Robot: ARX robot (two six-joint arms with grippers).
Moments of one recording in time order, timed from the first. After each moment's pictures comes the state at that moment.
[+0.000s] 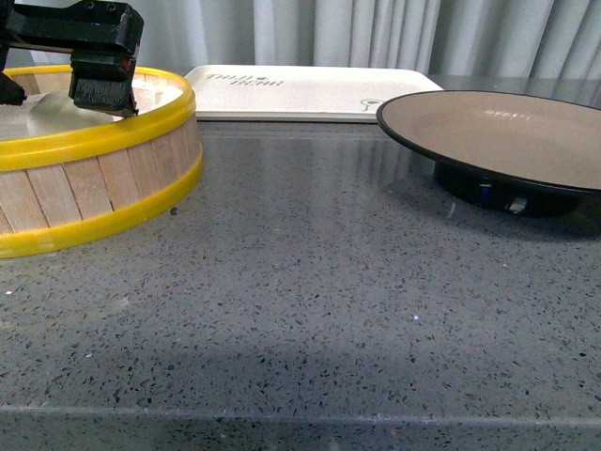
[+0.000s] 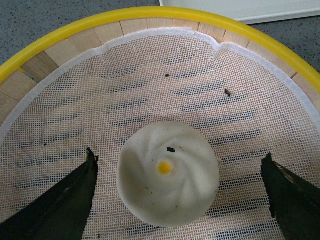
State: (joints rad) left arm -0.20 1.55 1.18 -0.25 -0.16 -0.01; right arm 0.00 0.00 0.01 0.00 0.00 0.00
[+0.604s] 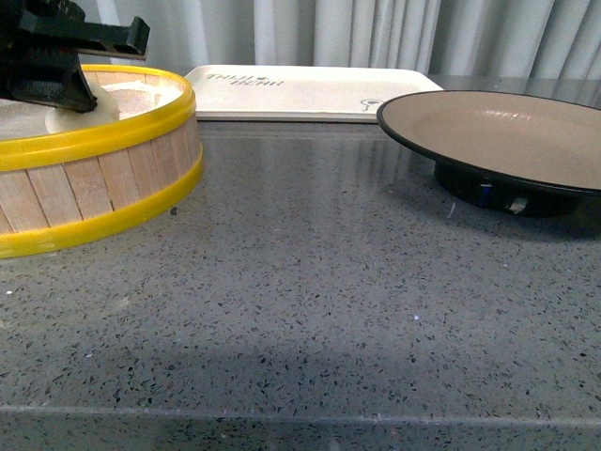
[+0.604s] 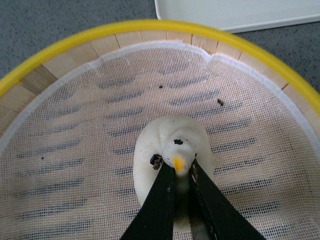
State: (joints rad) left arm -0.21 1.56 1.21 -0.26 -0.17 0.01; right arm 0.00 0.00 0.01 0.00 0.00 0.00
